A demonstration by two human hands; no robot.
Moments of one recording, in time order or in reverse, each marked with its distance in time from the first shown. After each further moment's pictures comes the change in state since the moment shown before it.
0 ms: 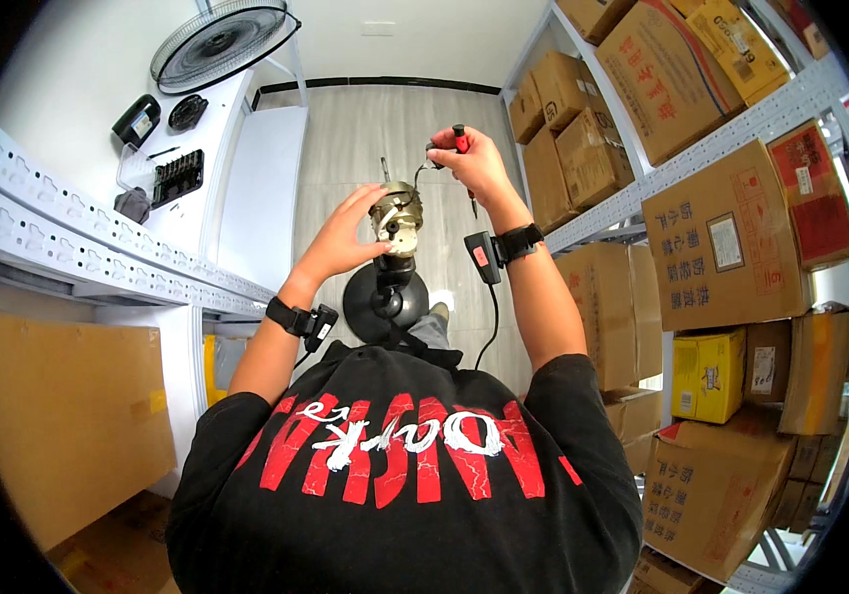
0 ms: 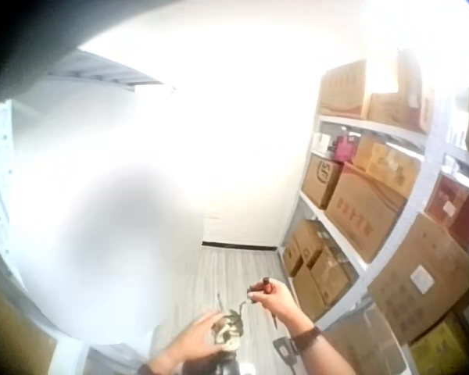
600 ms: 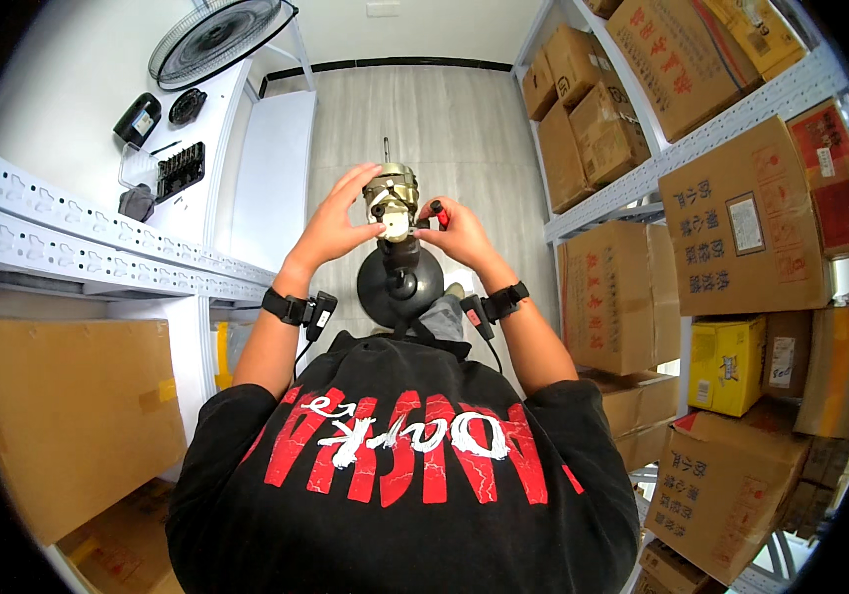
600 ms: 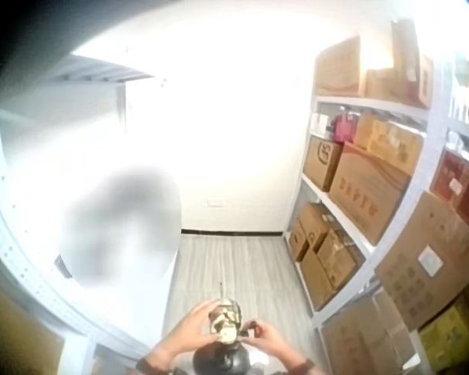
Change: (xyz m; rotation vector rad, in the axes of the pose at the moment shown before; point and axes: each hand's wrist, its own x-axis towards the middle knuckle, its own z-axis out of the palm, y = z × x) left_hand 0.002 0.005 0.001 -0.004 -0.012 -0.031; right_hand -0.088 0.108 0.026 -0.170 -0.169 -0.072
